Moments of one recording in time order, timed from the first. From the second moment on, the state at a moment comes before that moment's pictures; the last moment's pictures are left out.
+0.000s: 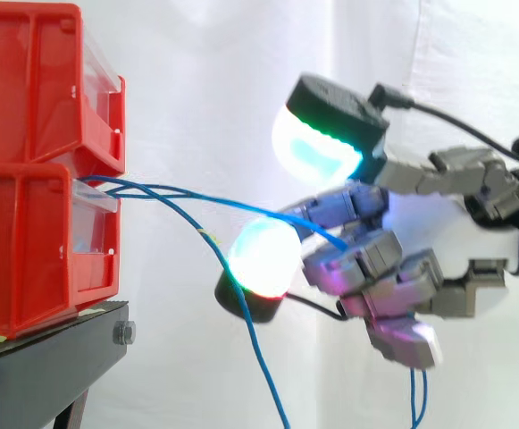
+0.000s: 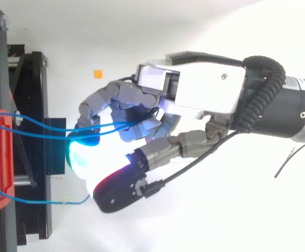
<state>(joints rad) 0.15 -2.24 -1.26 -2.75 -1.31 -0.31</state>
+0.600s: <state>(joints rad) 0.15 -2.24 -1.32 -2.69 -1.23 -0.23</state>
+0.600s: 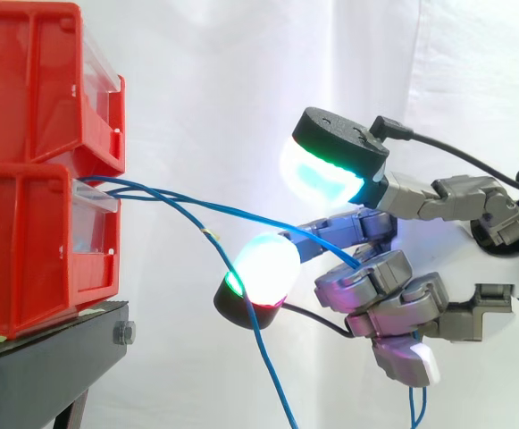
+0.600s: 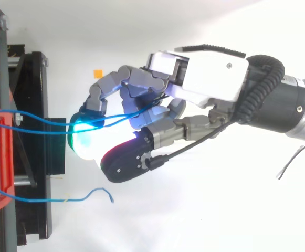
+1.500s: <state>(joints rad) 0.12 -2.24 -1.37 -2.64 -1.16 -0.08</state>
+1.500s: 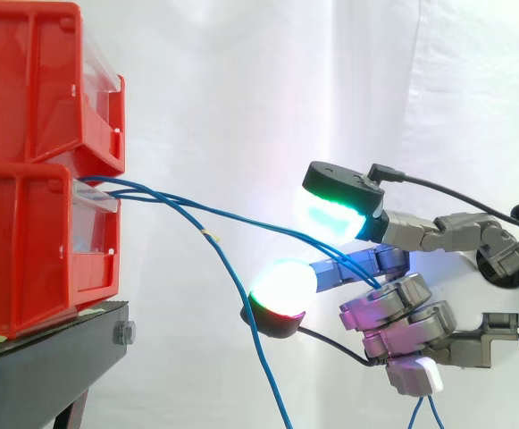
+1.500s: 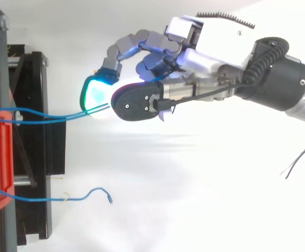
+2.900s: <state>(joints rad) 0.15 -2.24 -1.31 -2.74 -1.27 -0.07</state>
